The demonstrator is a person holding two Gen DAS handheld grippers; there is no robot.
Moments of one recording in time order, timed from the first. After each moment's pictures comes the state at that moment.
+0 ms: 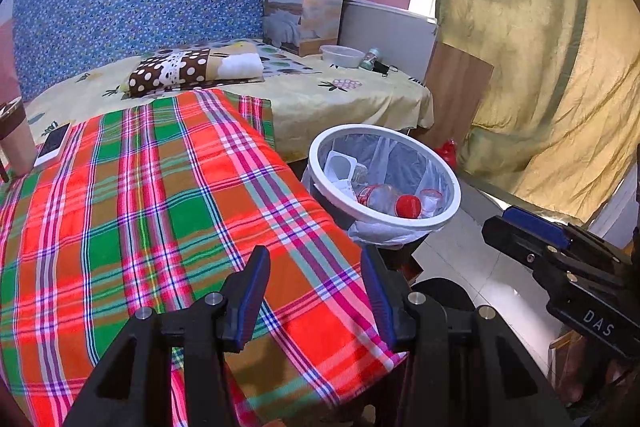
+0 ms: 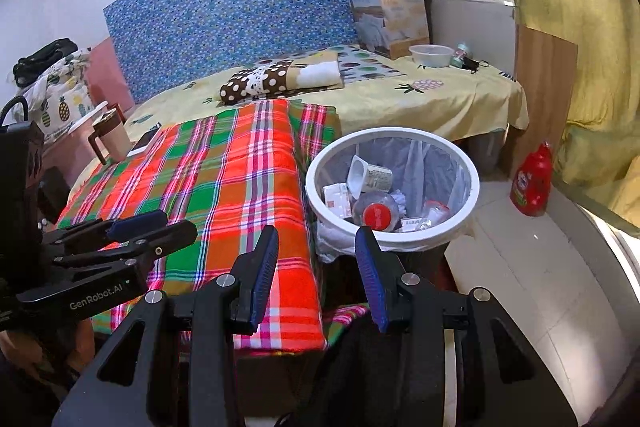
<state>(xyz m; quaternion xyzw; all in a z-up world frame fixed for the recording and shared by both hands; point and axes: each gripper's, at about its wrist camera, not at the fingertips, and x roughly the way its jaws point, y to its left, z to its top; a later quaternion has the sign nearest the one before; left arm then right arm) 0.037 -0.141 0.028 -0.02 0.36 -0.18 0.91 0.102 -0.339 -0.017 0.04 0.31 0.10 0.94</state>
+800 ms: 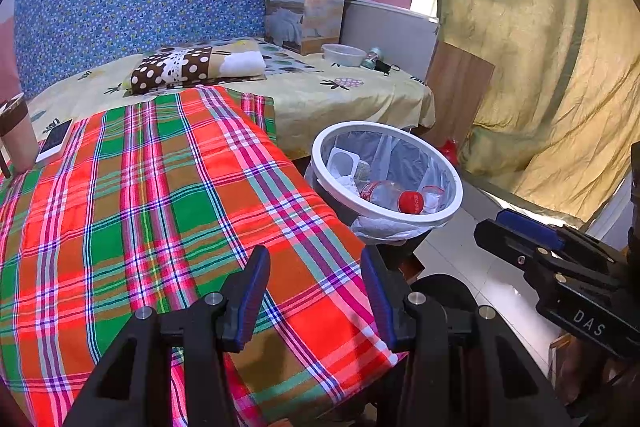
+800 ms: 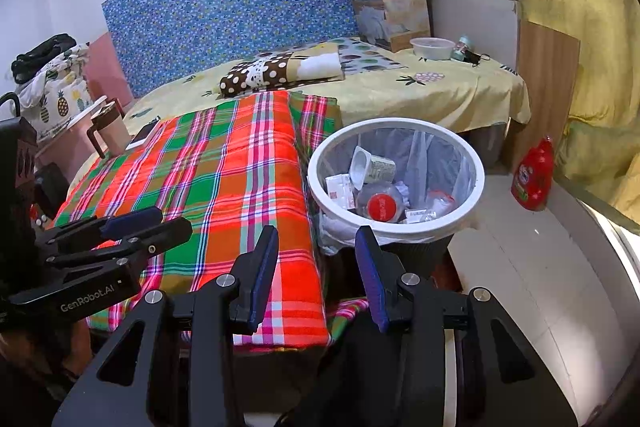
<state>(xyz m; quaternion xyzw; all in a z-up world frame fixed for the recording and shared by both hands) 0.032 -0.137 0.025 -0.02 0.37 -0.18 0.91 0.099 -0.333 -0.024 0.04 0.32 0.10 0.94</state>
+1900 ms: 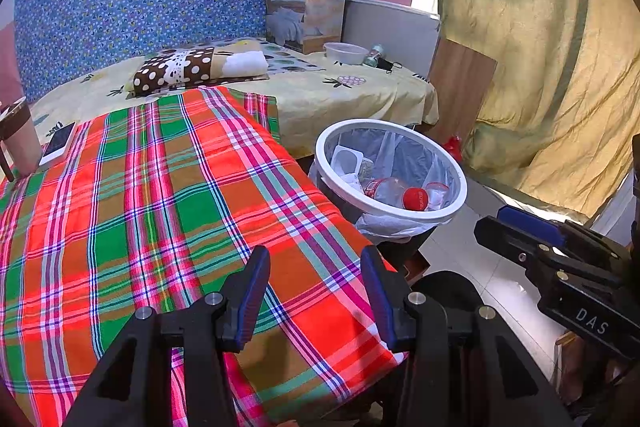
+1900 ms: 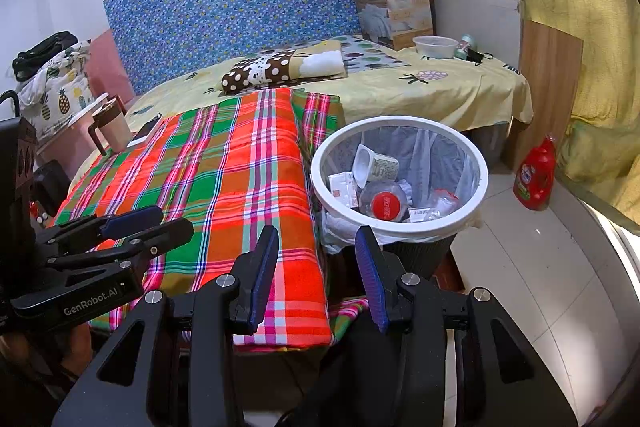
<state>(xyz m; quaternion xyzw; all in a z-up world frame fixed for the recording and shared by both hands) 0.031 -0.137 0.025 -0.01 0.37 -0.17 0.91 0.098 -0.329 -0.027 0.04 0.33 0.10 0.94</state>
